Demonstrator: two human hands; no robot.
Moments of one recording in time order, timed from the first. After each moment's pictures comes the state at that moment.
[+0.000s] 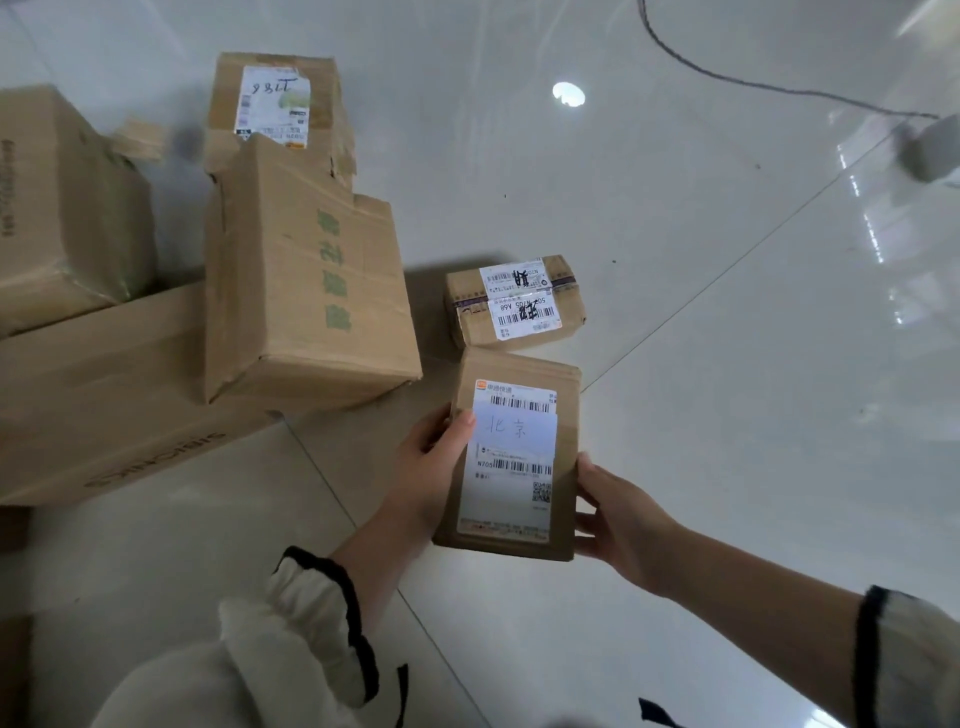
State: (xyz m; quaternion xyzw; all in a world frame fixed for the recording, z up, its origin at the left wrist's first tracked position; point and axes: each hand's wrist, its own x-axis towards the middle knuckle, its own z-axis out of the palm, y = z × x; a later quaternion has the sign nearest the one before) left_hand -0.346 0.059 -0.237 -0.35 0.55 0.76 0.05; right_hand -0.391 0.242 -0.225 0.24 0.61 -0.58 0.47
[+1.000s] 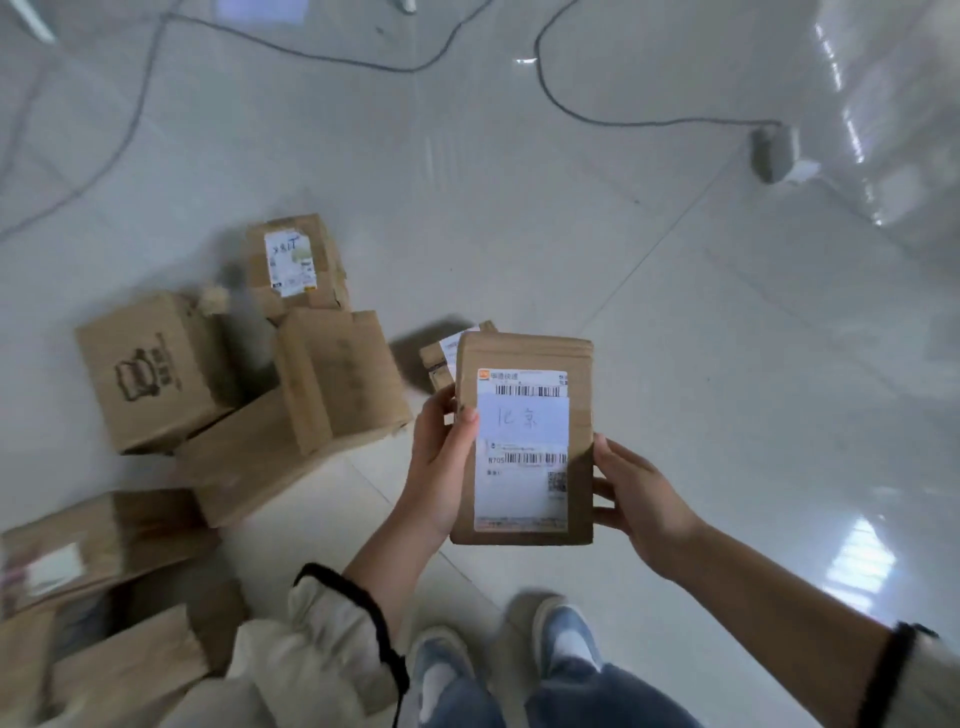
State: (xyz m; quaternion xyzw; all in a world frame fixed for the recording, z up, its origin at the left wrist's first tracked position) left_hand -0.357 0.092 0.058 -0.30 0.59 0.74 0.09; right_hand -0.380 0.273 0.060 0.23 0.67 -0.60 0.38
